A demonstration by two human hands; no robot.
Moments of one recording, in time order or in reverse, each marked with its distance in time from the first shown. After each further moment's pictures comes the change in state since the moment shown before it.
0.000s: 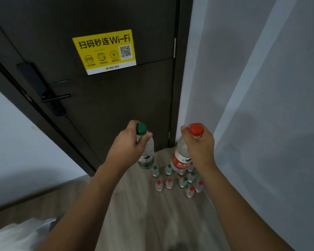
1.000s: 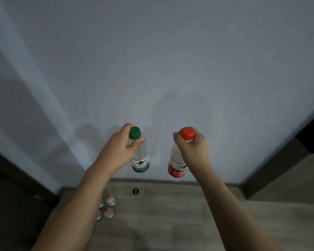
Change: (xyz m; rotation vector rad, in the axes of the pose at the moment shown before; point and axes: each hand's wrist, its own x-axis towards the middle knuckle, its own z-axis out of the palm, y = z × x) left_hand -0.082 0.276 0.190 -0.327 -0.809 0.800; right_hand -0.200 -0.011 -0.326 -0.192 0.996 0.150
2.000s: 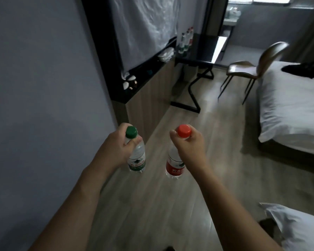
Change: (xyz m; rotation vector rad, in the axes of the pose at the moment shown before) left_hand -0.040 0.295 0.319 -0.230 -0.843 0.731; right_hand -0.177 0.063 -0.357 -0.280 1.082 0.265
